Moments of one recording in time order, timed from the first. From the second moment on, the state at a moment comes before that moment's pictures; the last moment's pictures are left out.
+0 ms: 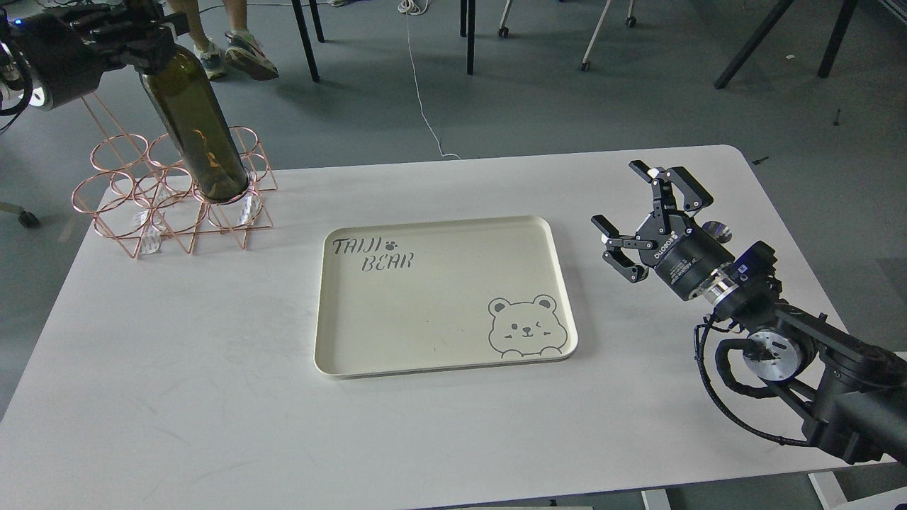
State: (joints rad) left arm -1.05 0.80 -0.61 -0.85 1.80 -0.14 -0.49; right arm 0.58 -0.42 0.54 0.88 -0.22 0.49 0.49
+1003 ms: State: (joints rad) left arm -0.98 0.72 -0.58 -0.80 1.79 -0.12 -0.49; right arm 0.56 -0.42 0.54 0.88 -0.22 0.49 0.49
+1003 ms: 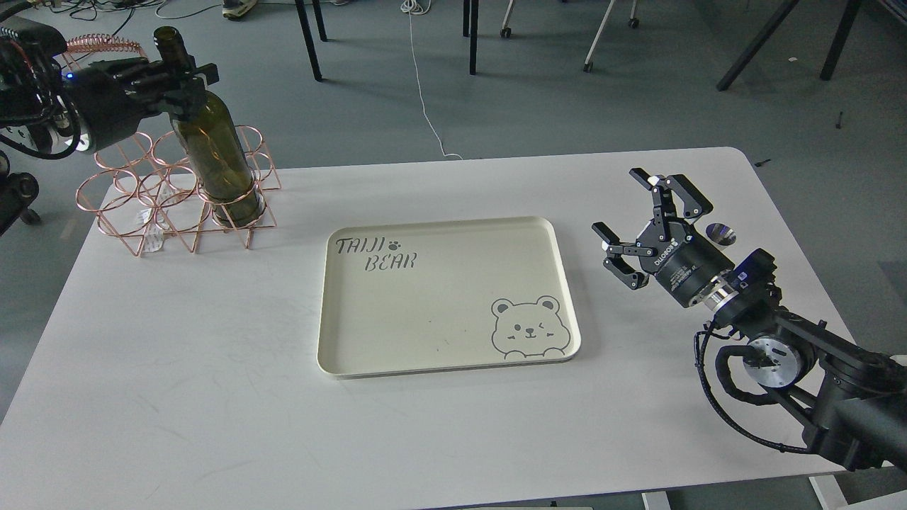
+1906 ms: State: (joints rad) left arm -0.95 0.71 -0.58 -0.79 1.77 -0.11 -0.49; right arm 0.56 -0.42 0.54 0.88 -0.23 0.49 0.49
